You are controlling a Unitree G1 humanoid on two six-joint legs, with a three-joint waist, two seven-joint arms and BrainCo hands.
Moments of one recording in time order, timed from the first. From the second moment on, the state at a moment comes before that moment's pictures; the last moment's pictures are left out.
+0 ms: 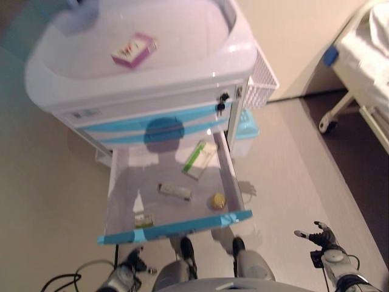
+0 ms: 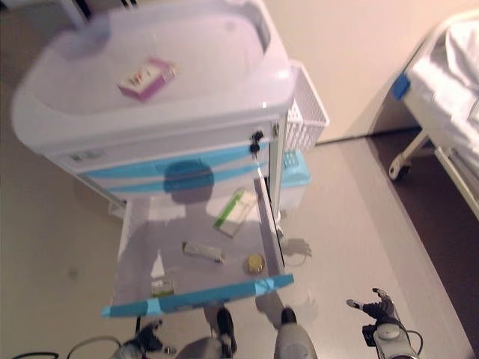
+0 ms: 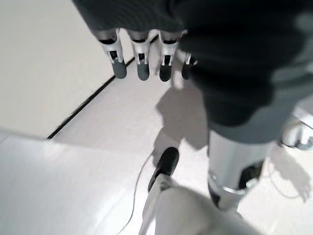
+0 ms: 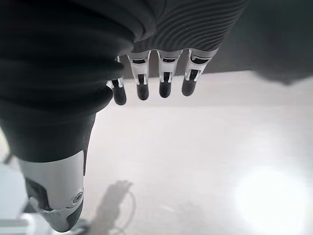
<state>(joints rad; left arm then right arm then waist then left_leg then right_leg) -0.09 0.38 -0.39 1.03 0.25 -0.03 0.14 -0.08 -0.47 0.05 1.07 0.01 -0.08 -0.23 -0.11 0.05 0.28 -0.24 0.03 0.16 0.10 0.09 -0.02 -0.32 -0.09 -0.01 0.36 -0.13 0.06</state>
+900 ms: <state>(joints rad) -0.41 0.61 -0.47 0.54 0.38 0.03 0.12 -0.12 -0.45 0.09 1.18 -0.03 -0.08 -0.19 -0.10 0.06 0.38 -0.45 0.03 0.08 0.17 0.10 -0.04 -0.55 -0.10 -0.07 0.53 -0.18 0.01</state>
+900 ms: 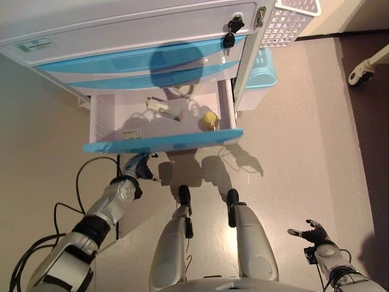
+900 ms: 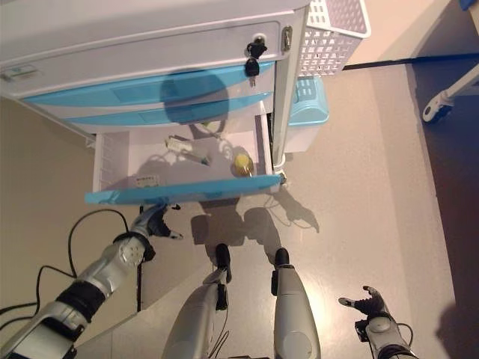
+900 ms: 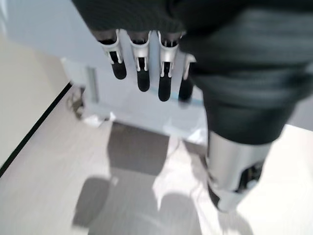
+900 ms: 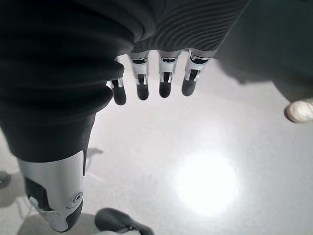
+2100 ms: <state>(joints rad) -0.82 0.77 -0.49 0.94 0.33 0.07 0.24 -0.14 -0.37 0.21 1.14 0.03 -0.10 -0.16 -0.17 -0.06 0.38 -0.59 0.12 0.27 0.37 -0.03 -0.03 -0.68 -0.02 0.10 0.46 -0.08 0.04</state>
